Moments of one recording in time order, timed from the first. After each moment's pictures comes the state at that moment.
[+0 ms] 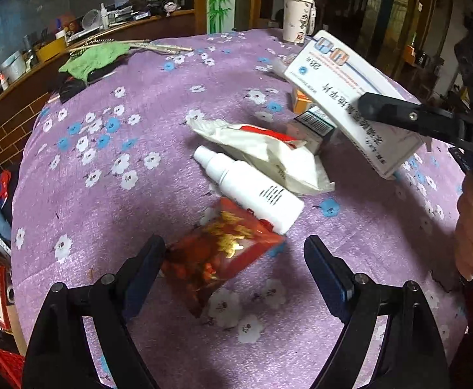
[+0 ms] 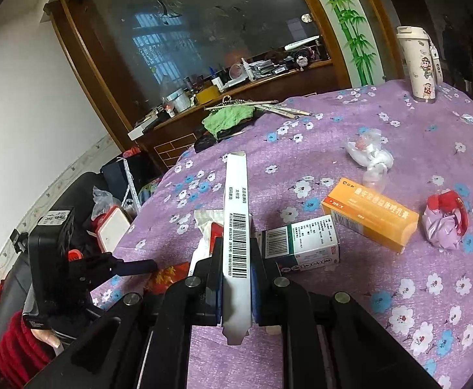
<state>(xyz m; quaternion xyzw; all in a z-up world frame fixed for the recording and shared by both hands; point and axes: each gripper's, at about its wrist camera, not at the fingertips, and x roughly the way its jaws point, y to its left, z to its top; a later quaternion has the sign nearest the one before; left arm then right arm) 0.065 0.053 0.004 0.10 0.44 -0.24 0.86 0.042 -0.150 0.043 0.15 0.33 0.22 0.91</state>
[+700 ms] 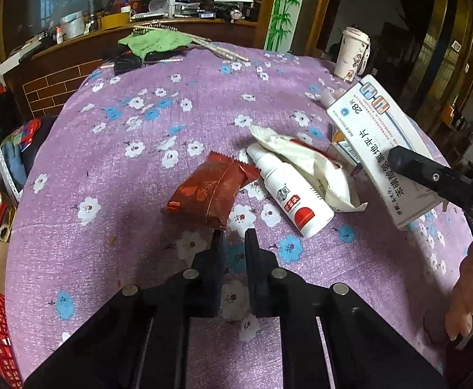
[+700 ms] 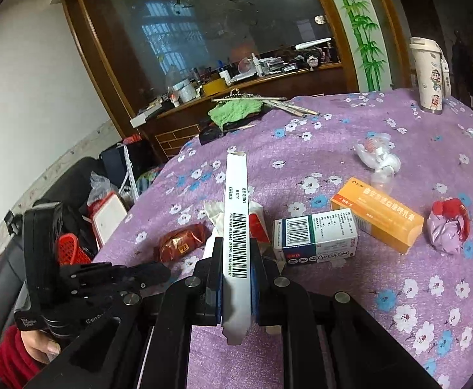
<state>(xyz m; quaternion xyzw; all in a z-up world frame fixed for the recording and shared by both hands) 0.058 0.071 0.001 -0.01 0.43 -0.15 0.89 0.037 -0.132 0.043 0.11 0.33 0.23 0.91</state>
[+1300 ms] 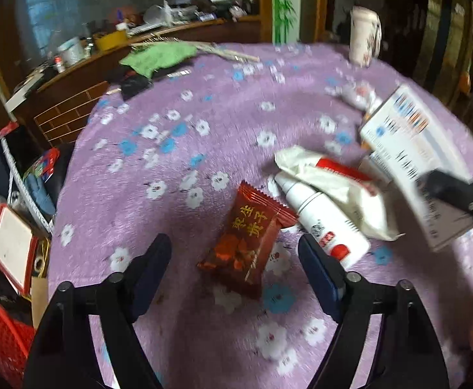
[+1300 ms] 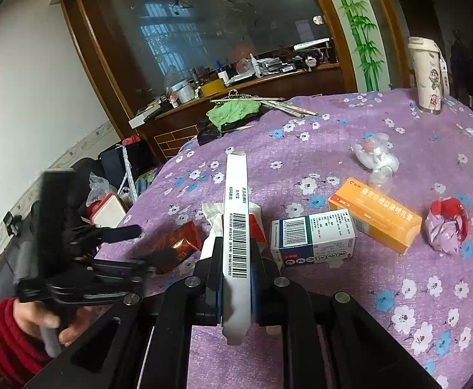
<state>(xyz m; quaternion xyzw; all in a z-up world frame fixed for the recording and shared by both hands) 0.095 0.057 0.015 0.09 0.44 -0.11 0.89 0.040 -0.139 0.040 0.12 0.33 0.22 0.91</state>
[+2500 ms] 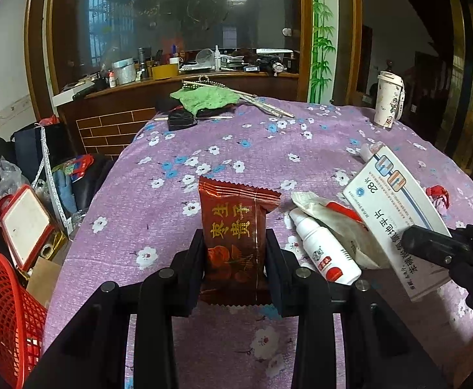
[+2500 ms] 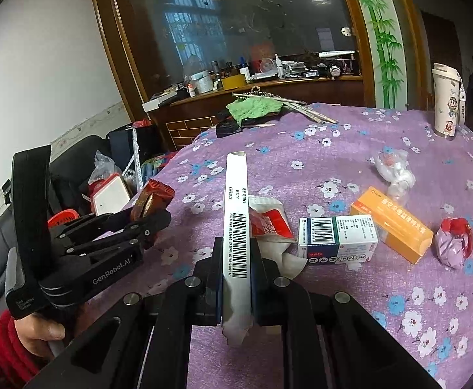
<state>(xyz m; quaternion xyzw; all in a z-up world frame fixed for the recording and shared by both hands) 0.046 0.072 0.035 0.02 0.32 -0.03 0.95 0.027 -0.108 0.043 0.05 0.32 0.24 0.91</state>
